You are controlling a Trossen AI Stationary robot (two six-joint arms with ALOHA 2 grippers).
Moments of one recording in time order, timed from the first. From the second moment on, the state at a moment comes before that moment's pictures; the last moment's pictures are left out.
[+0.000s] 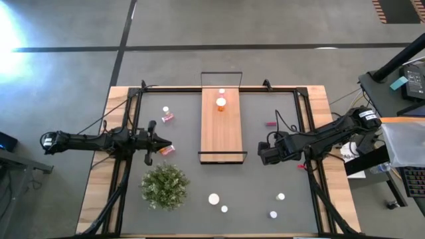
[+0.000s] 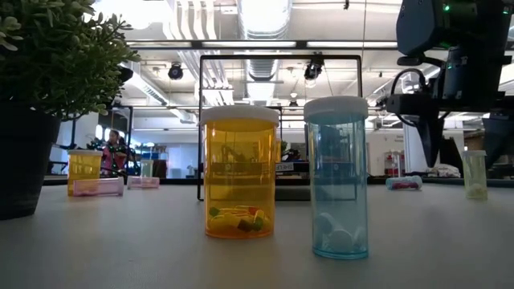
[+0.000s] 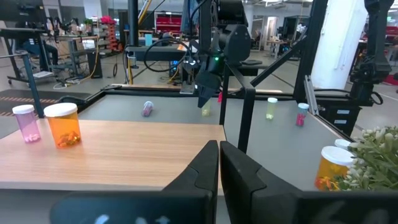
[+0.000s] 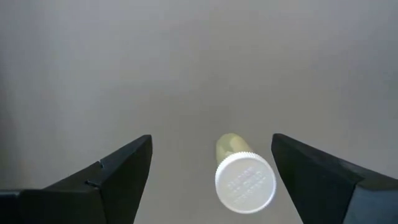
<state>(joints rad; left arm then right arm) 0.00 0.24 0.00 0.17 0.00 -0.05 0.24 1.37 0.75 -0.97 0.24 1.95</state>
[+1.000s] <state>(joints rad) 0.00 0.24 0.00 0.17 0.00 -0.05 0.24 1.37 0.75 -0.99 0.23 1.92</state>
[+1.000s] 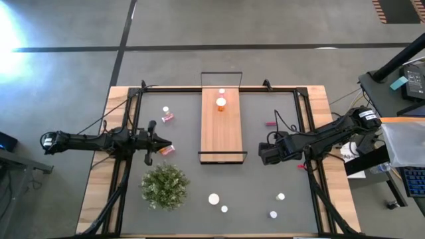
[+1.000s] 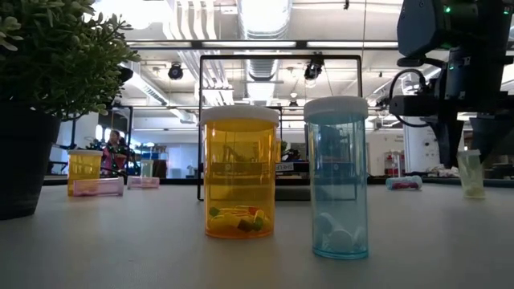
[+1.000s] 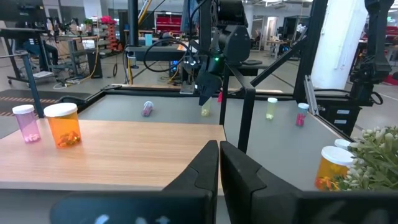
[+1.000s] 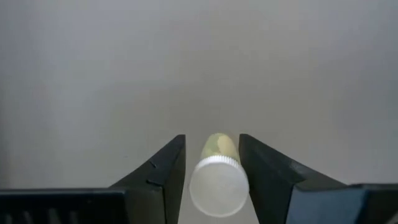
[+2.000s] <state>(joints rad) 0.00 0.24 0.00 0.17 0.00 -0.05 0.15 1.37 0.96 -1.09 0.40 1.79</state>
